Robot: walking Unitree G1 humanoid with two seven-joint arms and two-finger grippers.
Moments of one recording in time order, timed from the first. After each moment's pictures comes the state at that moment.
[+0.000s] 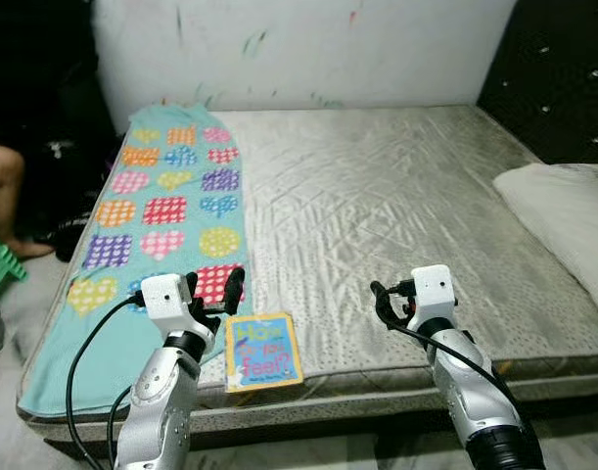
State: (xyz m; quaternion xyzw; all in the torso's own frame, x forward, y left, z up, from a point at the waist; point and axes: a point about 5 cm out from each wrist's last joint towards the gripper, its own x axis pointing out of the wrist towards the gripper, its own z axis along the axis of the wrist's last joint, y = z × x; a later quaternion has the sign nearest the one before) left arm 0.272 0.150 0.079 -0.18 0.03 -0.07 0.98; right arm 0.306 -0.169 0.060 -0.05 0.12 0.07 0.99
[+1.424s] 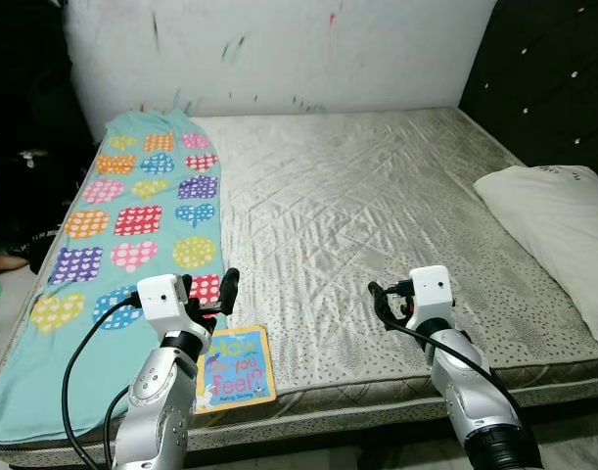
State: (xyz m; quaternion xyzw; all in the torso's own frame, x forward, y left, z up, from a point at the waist) left arm 0.272 0.152 0.075 -0.18 0.04 -0.05 0.98; right arm 0.306 -0.168 0.058 -0.04 0.13 0.08 0.99
